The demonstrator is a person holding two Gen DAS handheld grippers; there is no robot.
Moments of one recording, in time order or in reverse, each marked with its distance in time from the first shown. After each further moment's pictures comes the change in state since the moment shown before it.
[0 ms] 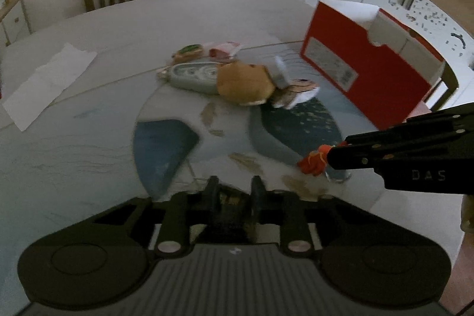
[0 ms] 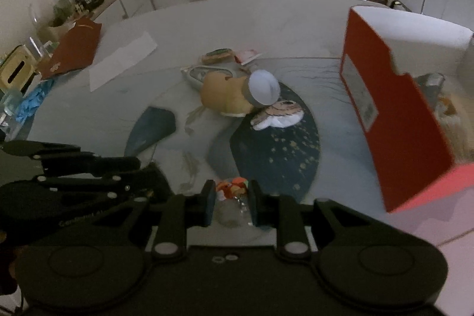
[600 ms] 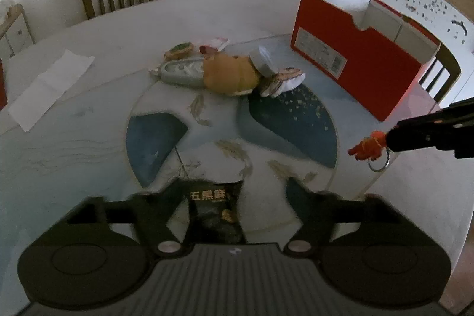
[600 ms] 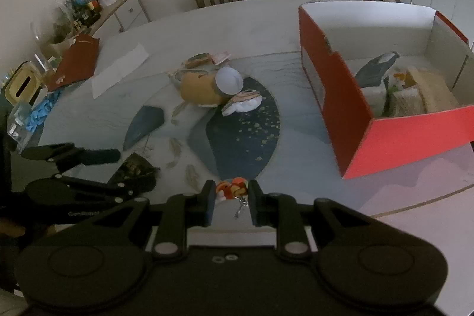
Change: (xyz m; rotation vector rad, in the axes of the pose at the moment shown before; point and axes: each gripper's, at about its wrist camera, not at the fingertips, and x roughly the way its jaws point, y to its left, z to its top) left arm -0.005 -0.022 -0.016 0.044 -0.020 0.049; right arm -0.047 -0.037 -0.023 0.056 -0.024 0.022
